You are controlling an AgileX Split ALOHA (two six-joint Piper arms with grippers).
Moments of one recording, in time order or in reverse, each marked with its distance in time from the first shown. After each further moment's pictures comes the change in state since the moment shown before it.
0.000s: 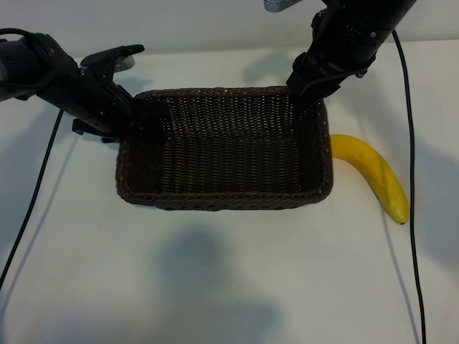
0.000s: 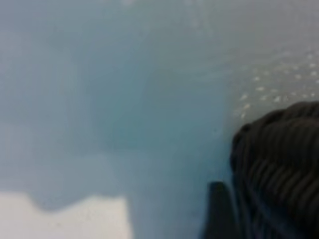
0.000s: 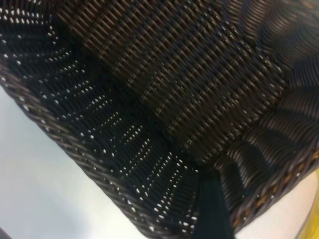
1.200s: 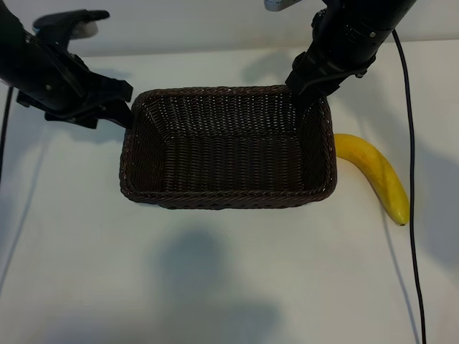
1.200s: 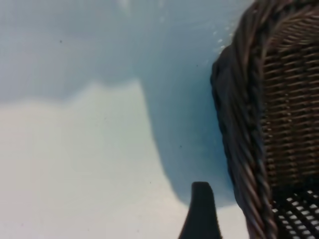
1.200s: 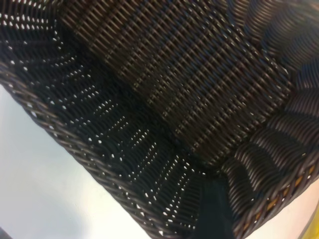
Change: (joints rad) left arm 0.023 -0.286 0.000 0.227 0.227 -0.120; right arm 0.000 0.000 0.000 0.001 0.000 0.010
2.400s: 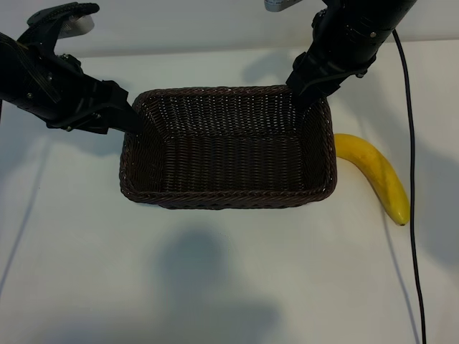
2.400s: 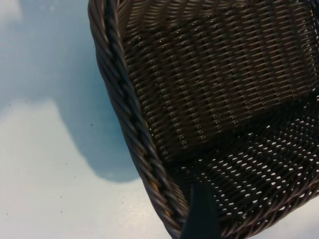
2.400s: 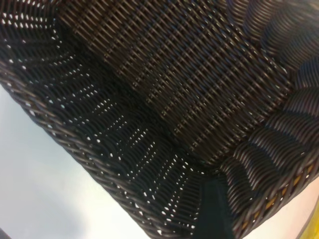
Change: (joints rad) left arm 0.000 -0.153 0.105 -0.191 0.066 0.173; right arm 0.000 0.000 0.000 -0.002 0.000 -0.003
